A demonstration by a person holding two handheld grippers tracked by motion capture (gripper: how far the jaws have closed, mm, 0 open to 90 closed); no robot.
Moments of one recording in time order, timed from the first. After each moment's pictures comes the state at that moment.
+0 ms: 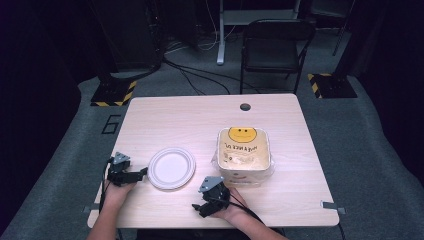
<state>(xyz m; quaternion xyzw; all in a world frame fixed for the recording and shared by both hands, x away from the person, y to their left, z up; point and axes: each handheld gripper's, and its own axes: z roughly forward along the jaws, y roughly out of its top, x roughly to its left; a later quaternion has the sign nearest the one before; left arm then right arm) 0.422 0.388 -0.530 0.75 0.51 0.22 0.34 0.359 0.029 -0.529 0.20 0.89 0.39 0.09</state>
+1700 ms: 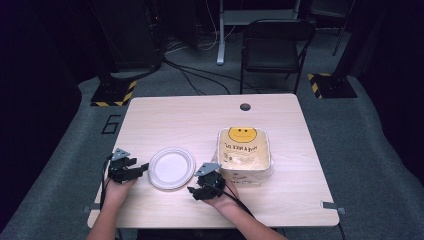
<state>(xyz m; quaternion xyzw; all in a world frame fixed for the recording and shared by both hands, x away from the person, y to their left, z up) 0.419 0.375 -0.503 0.75 0.50 0.20 0.38 0.380 0.045 -0.502 0.29 0.86 0.41 0.10</state>
